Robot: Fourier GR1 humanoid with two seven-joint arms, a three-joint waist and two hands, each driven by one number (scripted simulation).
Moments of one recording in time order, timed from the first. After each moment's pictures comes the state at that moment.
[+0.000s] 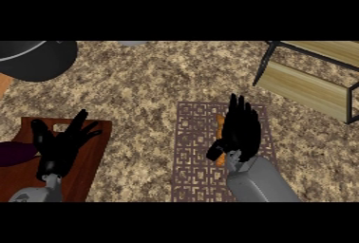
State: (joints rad) left arm -0.05 0.31 -0.07 -1.37 0.29 0.11 0.24; right arm -0.40 -0.05 0.46 -1.50 0.96 0.08 1.18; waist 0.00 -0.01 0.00
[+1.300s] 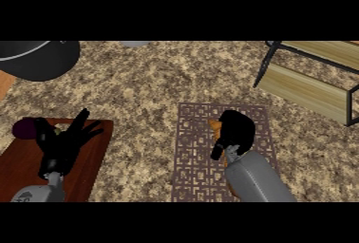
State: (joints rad) left arm -0.06 0.27 -0.03 -1.36 0.25 0.08 0.26; right arm -0.40 -0.01 0.38 -1.26 0.99 0.07 1.02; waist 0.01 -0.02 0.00
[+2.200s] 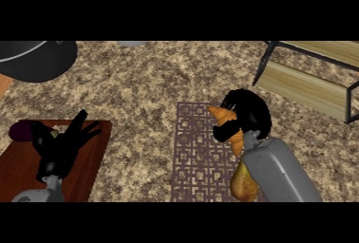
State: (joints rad) left arm -0.04 0.25 -0.01 -1.40 0.22 0.07 0.25; right arm -0.46 -0.09 0.28 -1.39 0.77 0.01 0.82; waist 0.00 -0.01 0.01
